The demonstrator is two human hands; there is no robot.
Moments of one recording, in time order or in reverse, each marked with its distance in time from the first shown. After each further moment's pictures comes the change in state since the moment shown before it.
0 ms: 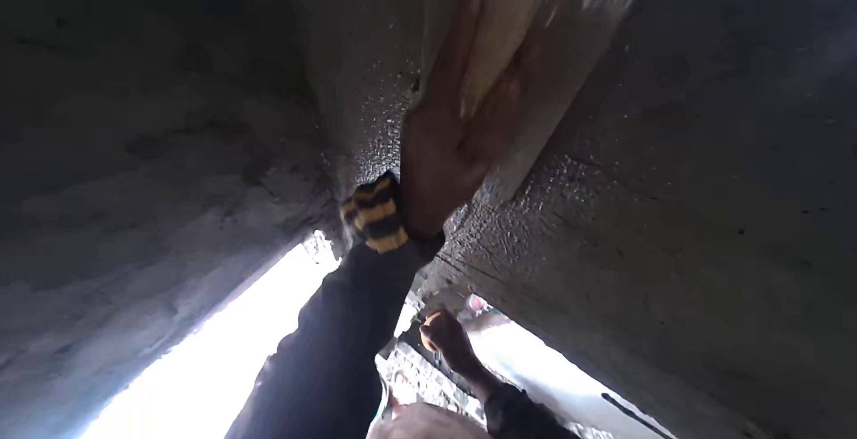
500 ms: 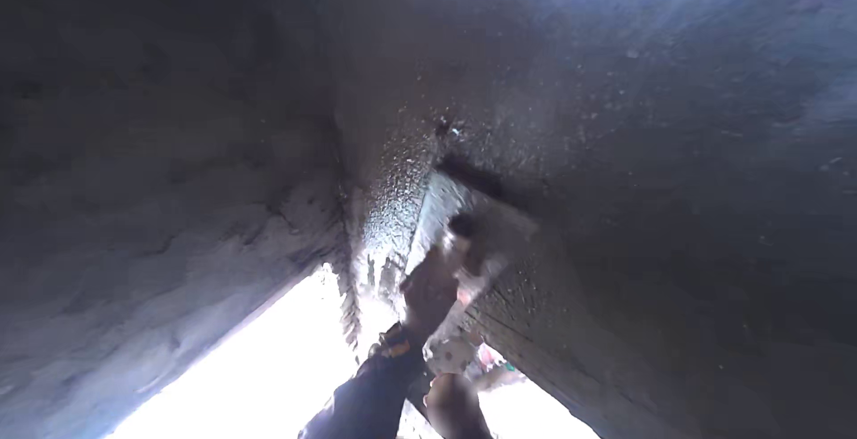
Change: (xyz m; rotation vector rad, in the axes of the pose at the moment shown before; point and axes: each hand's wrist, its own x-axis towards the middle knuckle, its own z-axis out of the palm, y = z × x) left_hand -0.197 -0.143 0.009 0.310 0.058 -0.181; right_hand -0.018 0.011 0.006 -0.077 -0.039 -0.114
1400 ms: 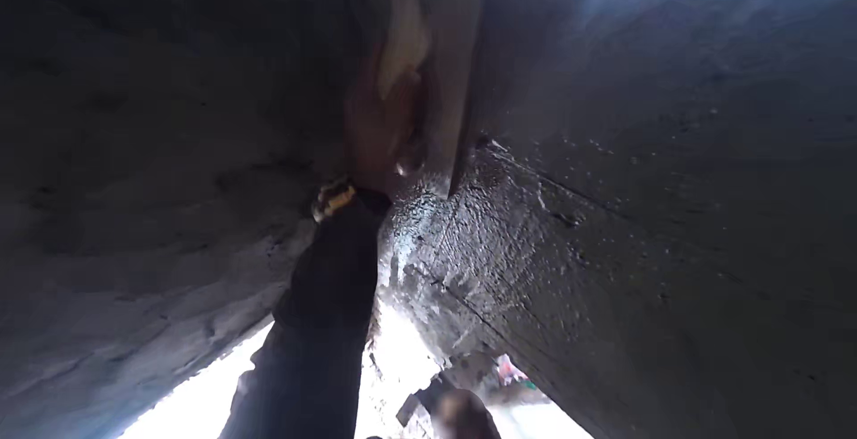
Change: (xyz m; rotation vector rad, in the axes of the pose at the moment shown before) left_hand 0.284 0.078 -0.120 -0.147 0.185 0.029; right_hand 0.011 0.009 0.006 -0.105 -0.085 -0.069
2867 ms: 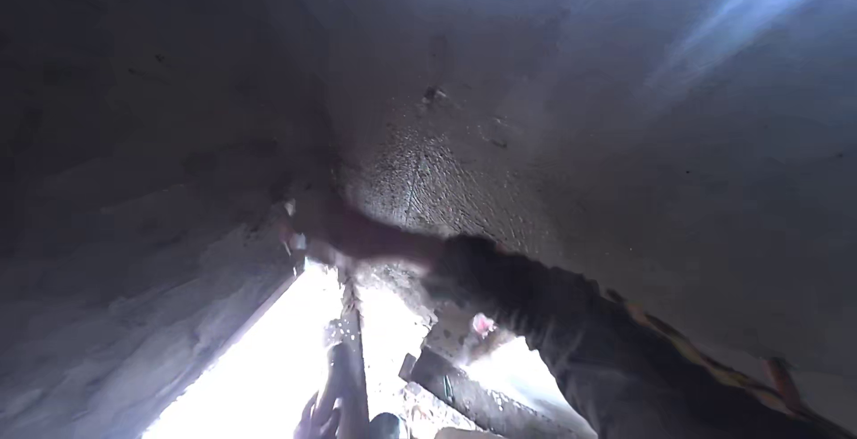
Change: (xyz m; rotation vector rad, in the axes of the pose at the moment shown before) left_hand -0.502 -0.149 -0.259 0.393 -0.344 -1.153; right_hand 0.092 -0.420 -0.018 -0.327 -0.213 -0.804
